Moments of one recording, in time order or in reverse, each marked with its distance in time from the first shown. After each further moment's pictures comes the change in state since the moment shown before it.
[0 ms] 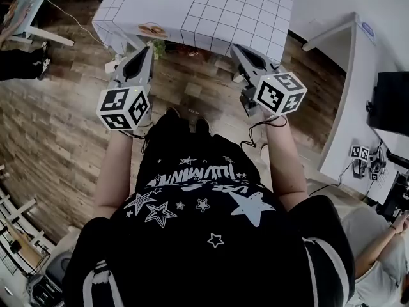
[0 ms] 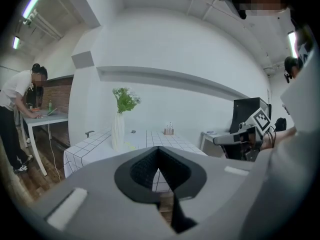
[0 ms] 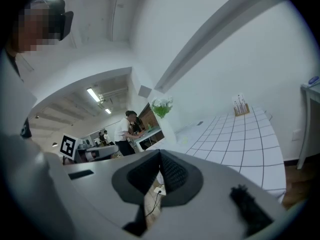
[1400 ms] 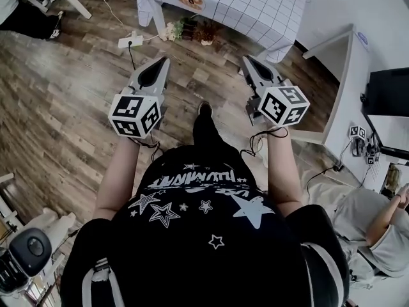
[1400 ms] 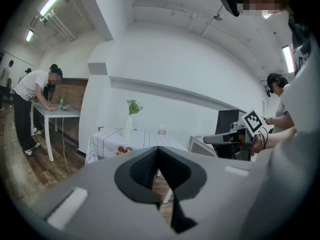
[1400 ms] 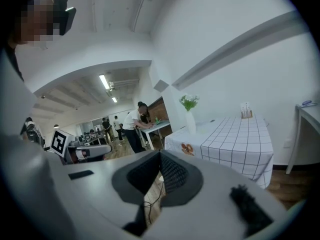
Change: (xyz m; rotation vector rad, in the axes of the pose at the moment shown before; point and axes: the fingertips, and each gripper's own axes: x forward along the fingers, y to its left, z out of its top) left arm -0.243 -0.044 -0.064 -0.078 -0.074 -0.020; right arm -0.092 0.196 -0.077 -0.147 0.047 -0.012
